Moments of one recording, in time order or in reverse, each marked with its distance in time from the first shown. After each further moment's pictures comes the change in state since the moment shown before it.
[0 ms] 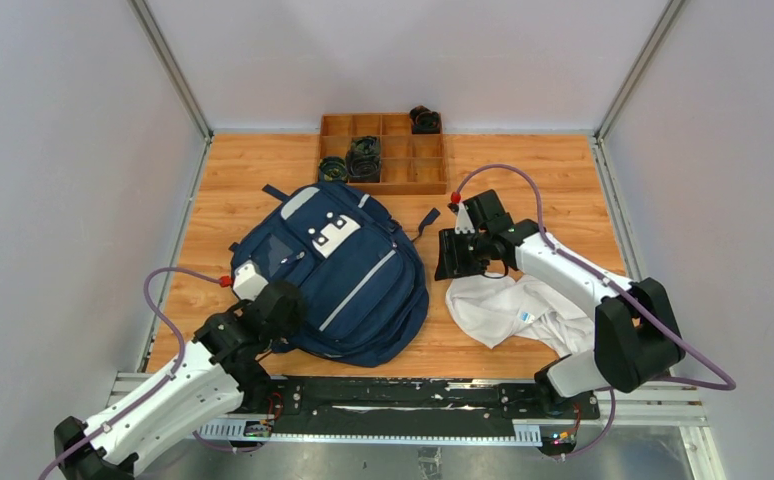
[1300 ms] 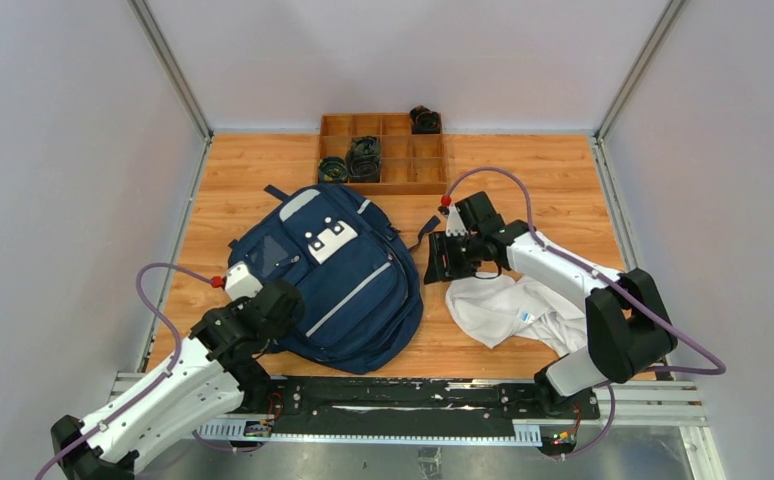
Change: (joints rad) left arm 0.000 -0.002 0.060 -0.183 -0.064 -0.061; right arm 0.030 0.055 0.000 0.036 -0.052 0.015
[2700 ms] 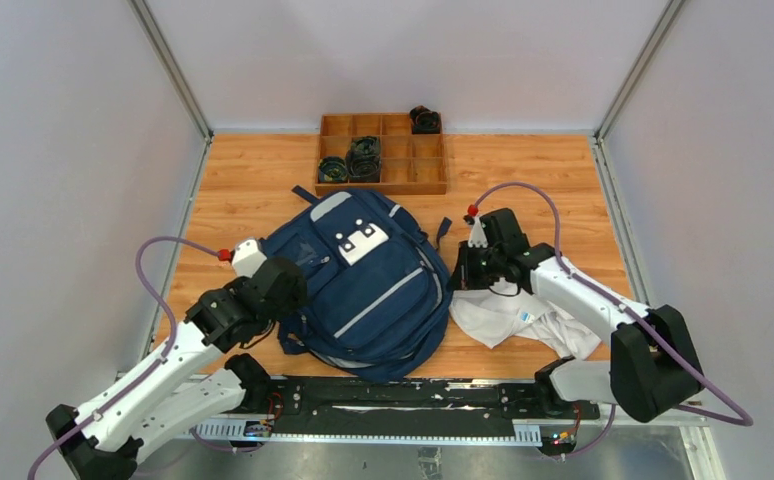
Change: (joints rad) left arm 0.000 0.106 0.188 0.009 0.017 0.147; right arm -0.034 -0.201 -0.203 0.115 0.003 0.081
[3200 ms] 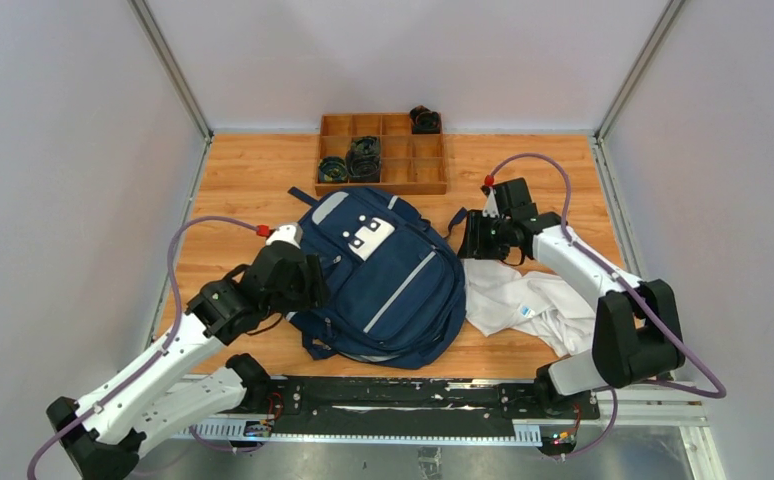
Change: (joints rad) left arm -0.002 0.073 0.101 0.170 0.301 0.388; right arm -0.163 0.157 0.205 -0.108 0.106 -0.081
